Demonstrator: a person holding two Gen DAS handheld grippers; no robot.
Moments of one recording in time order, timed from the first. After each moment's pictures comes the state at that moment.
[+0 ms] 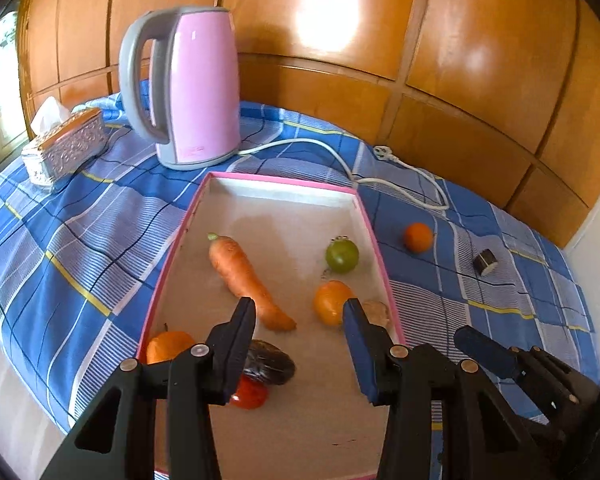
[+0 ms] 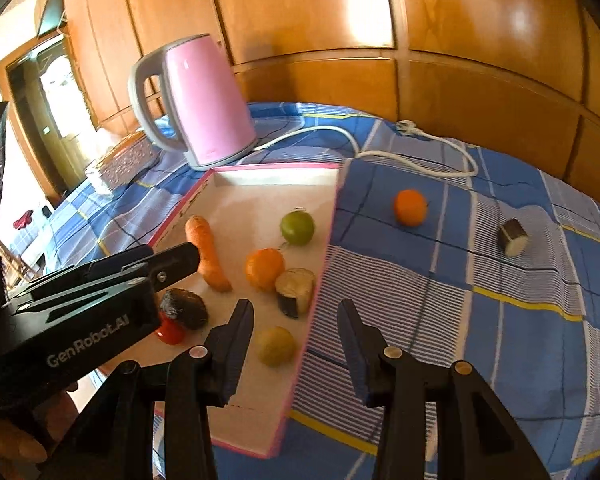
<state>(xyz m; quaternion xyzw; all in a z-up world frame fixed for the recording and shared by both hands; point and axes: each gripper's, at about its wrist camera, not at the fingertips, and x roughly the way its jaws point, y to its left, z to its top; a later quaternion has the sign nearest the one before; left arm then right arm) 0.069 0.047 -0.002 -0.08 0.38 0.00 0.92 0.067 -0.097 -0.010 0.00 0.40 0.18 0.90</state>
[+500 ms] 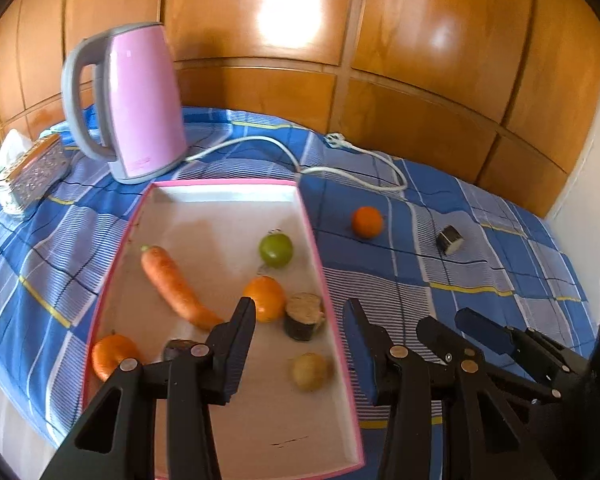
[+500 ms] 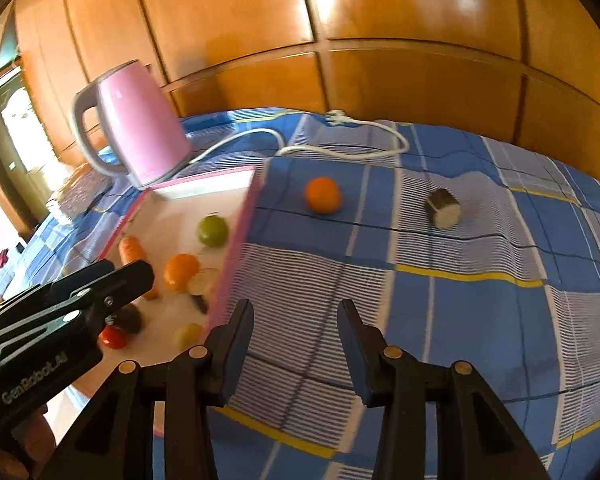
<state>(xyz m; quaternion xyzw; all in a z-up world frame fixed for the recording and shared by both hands) 0.072 -0.006 0.000 -0.04 0.39 -0.05 0.92 0.074 -0.158 -0.017 0.05 0.40 0.11 0.91</state>
